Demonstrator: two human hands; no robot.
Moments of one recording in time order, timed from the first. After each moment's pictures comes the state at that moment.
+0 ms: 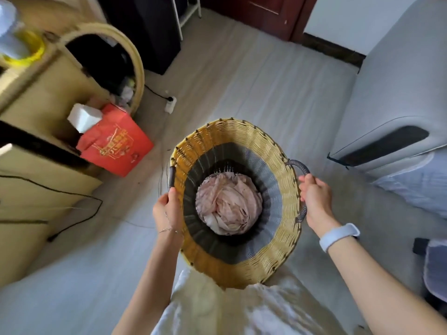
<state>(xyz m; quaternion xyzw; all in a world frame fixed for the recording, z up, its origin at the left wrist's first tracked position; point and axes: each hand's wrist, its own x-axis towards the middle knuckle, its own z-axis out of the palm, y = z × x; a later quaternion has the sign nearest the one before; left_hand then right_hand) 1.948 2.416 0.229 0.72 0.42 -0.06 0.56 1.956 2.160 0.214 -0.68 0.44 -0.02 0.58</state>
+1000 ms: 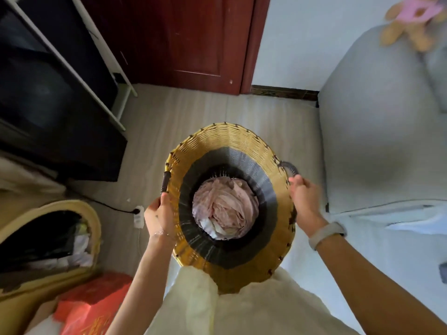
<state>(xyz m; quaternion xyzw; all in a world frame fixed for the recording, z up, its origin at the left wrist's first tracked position) 2.548 2.327 0.218 0.75 0.32 -0.15 0.56 2.466 2.085 0.225 -0.62 0.53 -0.09 0.57</state>
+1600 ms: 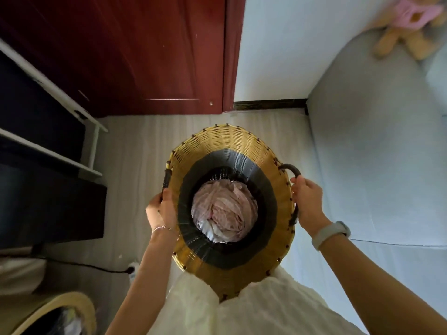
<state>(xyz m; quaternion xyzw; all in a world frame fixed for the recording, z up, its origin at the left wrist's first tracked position) 2.804 2.167 0.216 0.77 0.28 -0.21 0.53 2.674 1.946 0.205 -0.57 0.59 -0.13 0.56</state>
